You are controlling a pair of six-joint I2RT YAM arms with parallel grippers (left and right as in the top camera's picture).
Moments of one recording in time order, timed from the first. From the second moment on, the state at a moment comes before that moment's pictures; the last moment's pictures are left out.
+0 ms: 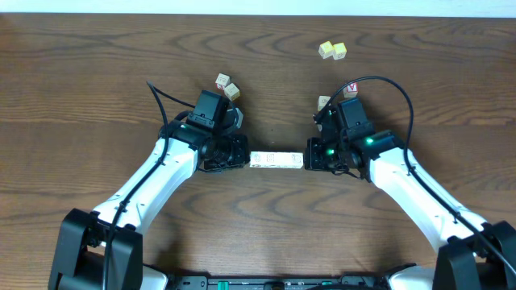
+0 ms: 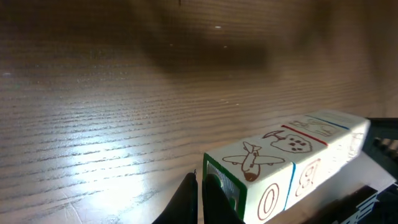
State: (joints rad) left arm -0.38 1.58 1.02 -0.67 0.45 -0.48; right arm 0.38 1.52 0.96 -0.60 -0.39 0.45
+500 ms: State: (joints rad) left arm -0.38 1.58 1.02 -0.68 0.45 -0.50; right arm 0.38 1.48 0.96 -0.61 -0.40 0.45
